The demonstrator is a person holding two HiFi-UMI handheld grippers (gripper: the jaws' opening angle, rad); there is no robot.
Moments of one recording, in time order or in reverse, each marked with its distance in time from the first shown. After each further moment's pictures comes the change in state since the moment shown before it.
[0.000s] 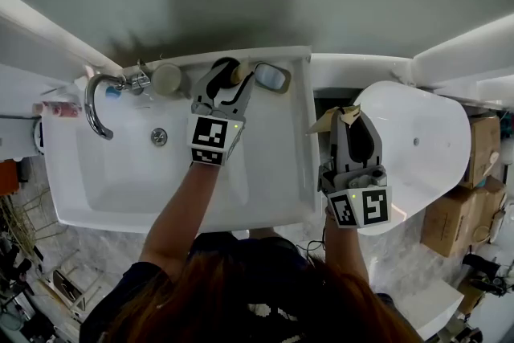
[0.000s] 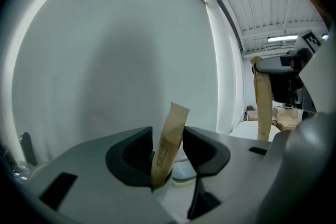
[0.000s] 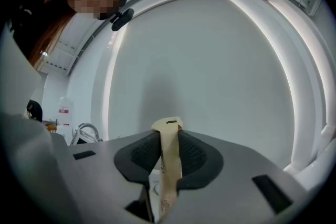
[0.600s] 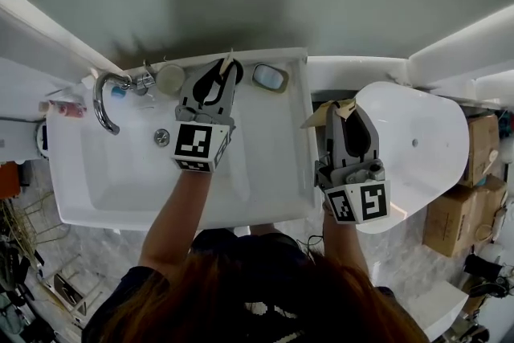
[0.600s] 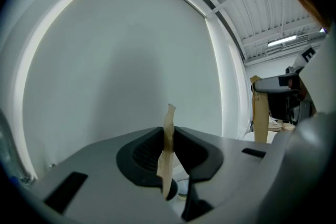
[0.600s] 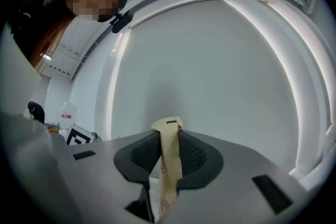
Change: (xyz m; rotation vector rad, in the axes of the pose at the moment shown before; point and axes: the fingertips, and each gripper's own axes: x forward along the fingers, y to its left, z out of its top) left arm -0.048 0.007 0.070 0.019 -0.140 0.059; right arm -0.011 0.017 0.034 -0.002 -0.066 0.030
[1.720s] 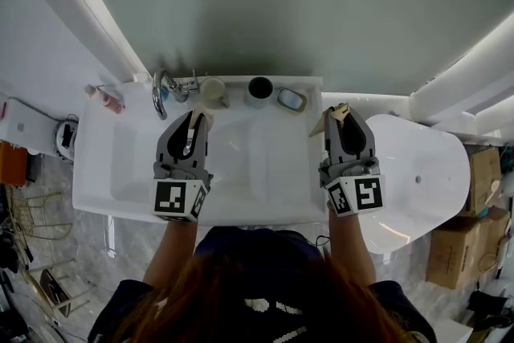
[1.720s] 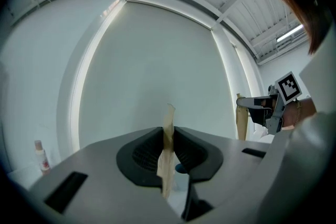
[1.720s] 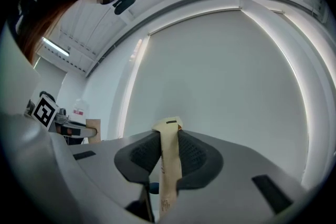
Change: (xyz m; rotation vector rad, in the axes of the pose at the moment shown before) left arm -0.221 0.035 0.074 0.019 -0.091 0.214; right arm -0.026 0.087 0.059 -0.128 -0.072 0.117
